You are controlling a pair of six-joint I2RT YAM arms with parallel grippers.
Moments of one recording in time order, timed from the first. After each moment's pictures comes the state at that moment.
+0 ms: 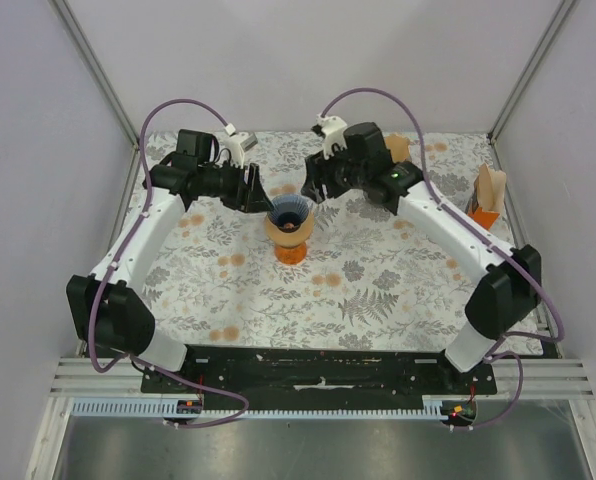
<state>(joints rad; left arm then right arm) -0.24 1.51 1.44 -0.74 0.68 0.03 0.61 1.70 1.58 -0.44 -0.23 0.07</state>
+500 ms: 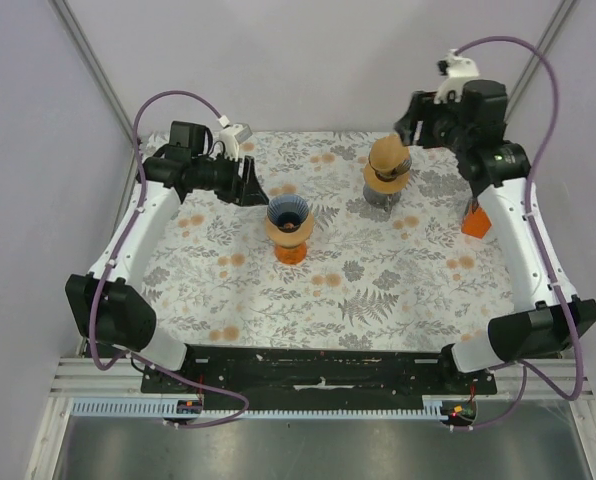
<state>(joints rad) -0.21 1.53 1.52 -0.81 0.68 0.06 0.25 1.48 1.72 -0.53 -0.19 0.10</state>
